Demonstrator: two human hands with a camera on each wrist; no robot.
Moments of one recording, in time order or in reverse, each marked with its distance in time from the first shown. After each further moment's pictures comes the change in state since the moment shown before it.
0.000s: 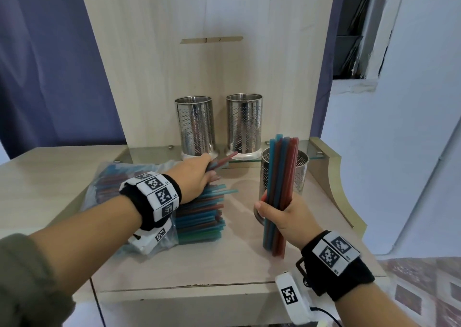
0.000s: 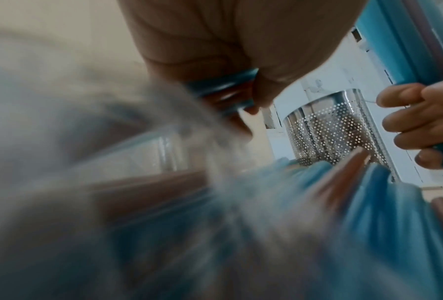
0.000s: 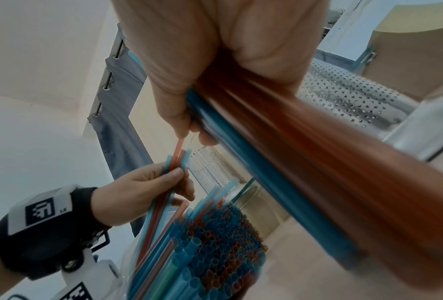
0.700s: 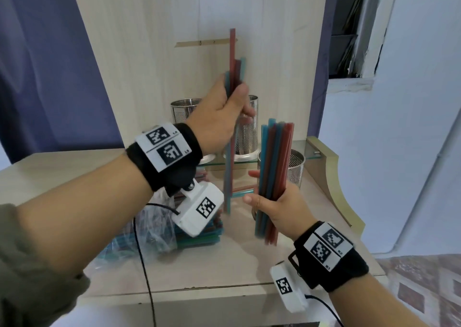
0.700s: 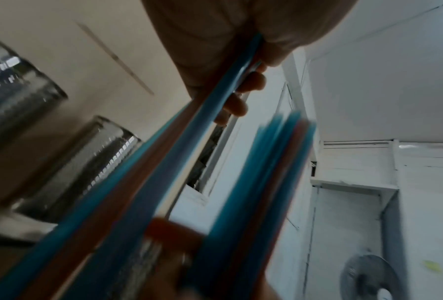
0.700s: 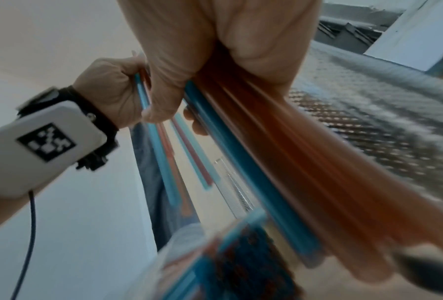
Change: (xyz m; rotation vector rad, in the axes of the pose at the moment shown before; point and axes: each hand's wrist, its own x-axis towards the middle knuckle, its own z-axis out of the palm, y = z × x) left_hand 0.027 0.085 -0.081 -1.047 0.365 0.264; right_hand 0.003 -0.036 0.001 0.148 -0.063 -0.055
